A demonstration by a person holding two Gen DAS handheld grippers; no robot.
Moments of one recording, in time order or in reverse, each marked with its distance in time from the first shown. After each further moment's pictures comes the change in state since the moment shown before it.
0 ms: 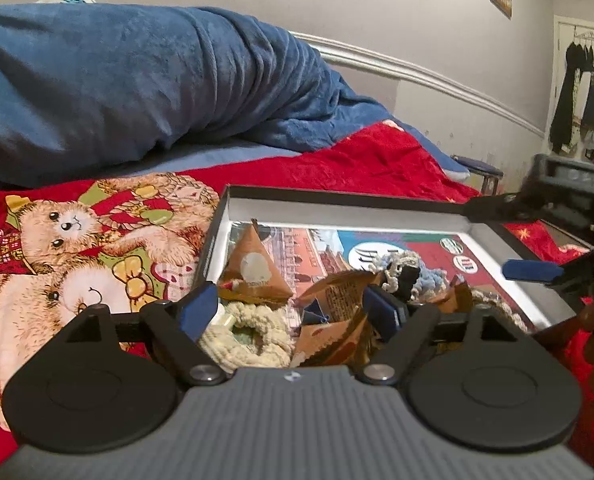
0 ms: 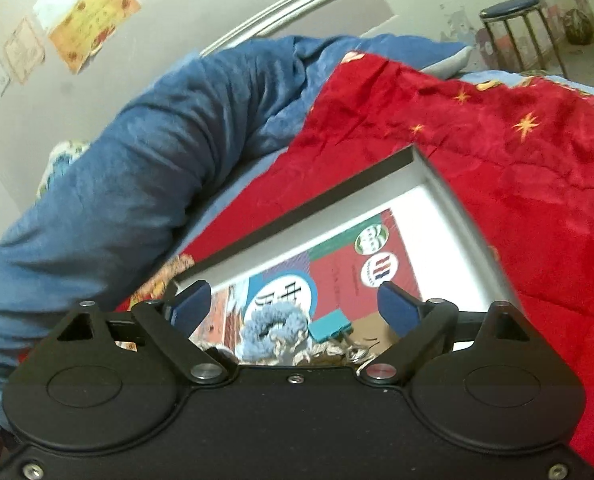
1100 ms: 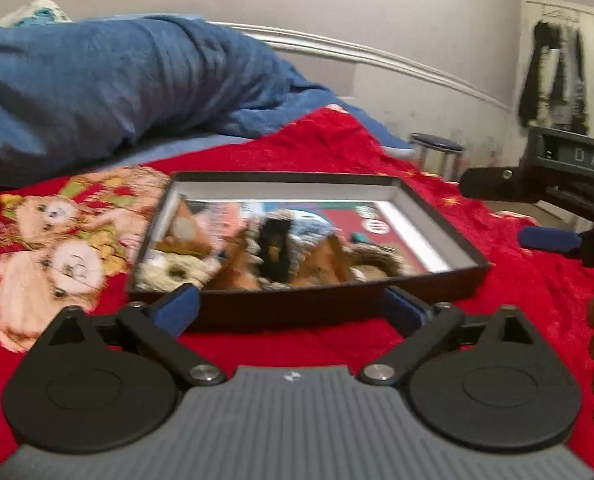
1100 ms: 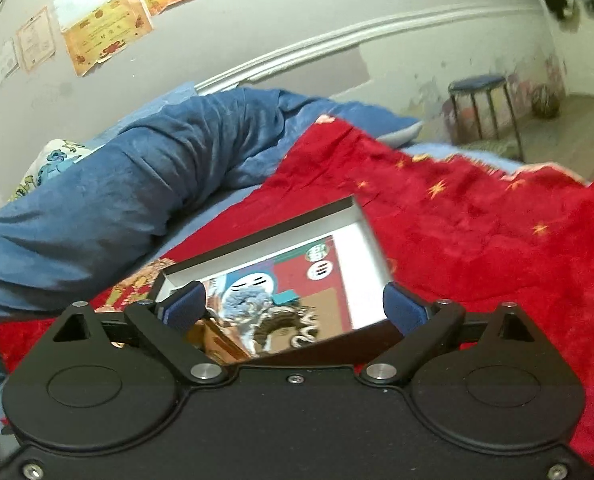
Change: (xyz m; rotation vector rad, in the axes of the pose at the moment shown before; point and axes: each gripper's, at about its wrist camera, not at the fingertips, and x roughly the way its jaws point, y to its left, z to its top) left arm -0.068 -0.057 -0.016 0.076 0.051 -0.099; right arm -0.140 0.032 -0.039 -0.164 -0.142 -0.159
